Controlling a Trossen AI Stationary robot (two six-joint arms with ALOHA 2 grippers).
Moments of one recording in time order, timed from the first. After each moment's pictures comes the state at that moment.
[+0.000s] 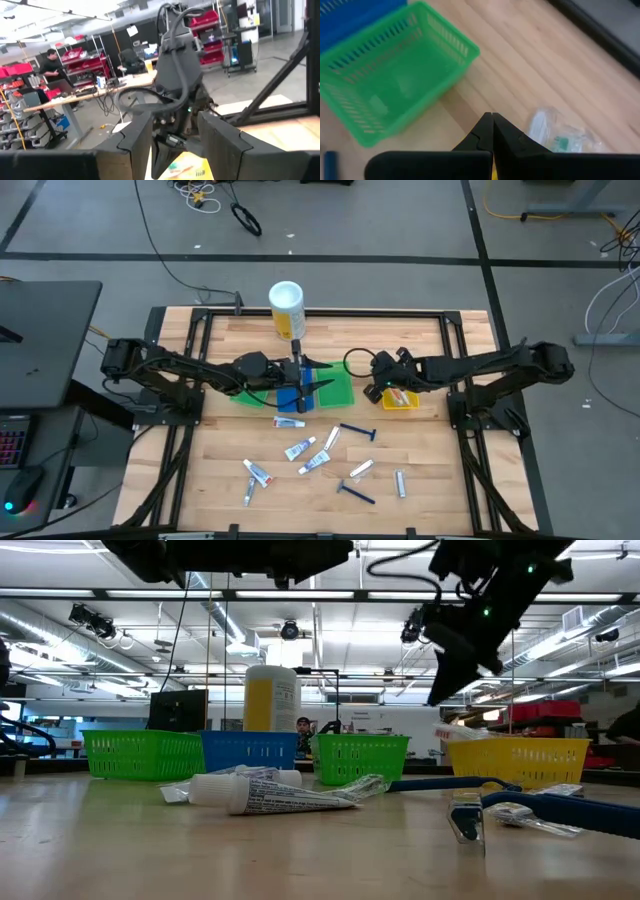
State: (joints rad) left arm -0.02 1.47 0.79 0.79 -0.14 0.25; right arm -0.03 1.33 0.80 -0.47 0.46 0.49
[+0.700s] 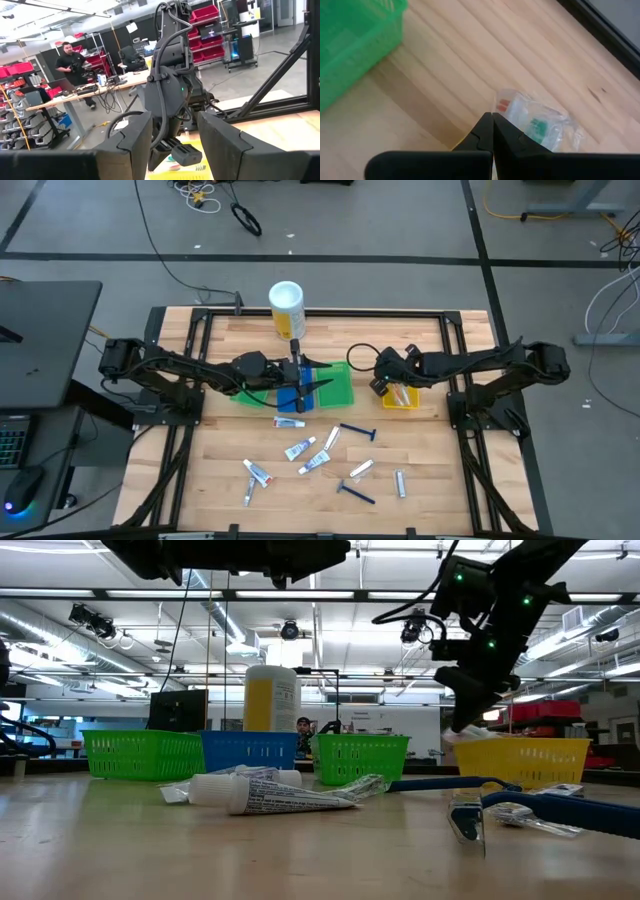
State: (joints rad) left arm -0.02 1.45 0.79 0.77 -0.15 0.27; right arm -0.13 1.36 0.75 -0.56 0.50 0.52
